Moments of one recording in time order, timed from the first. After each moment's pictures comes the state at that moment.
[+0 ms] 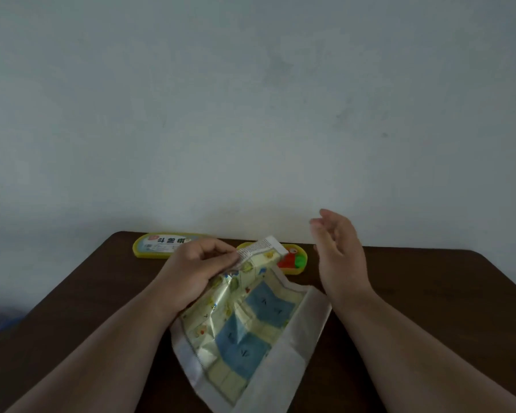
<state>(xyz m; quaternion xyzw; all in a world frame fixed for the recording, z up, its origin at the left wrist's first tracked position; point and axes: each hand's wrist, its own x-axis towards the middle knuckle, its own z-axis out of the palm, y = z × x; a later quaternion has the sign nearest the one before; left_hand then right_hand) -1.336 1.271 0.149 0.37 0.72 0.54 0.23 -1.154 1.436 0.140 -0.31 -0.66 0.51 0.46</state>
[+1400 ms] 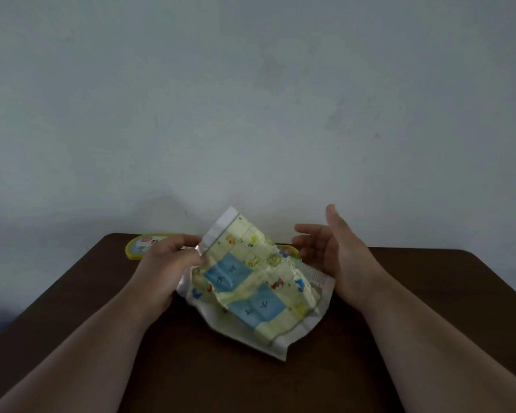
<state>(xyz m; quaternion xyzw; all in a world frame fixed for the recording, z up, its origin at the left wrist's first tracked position) -1.357 1.265 0.144 0.26 0.68 0.64 0.26 -1.142 1.467 0.153 -0.26 -0.54 0.76 0.27</state>
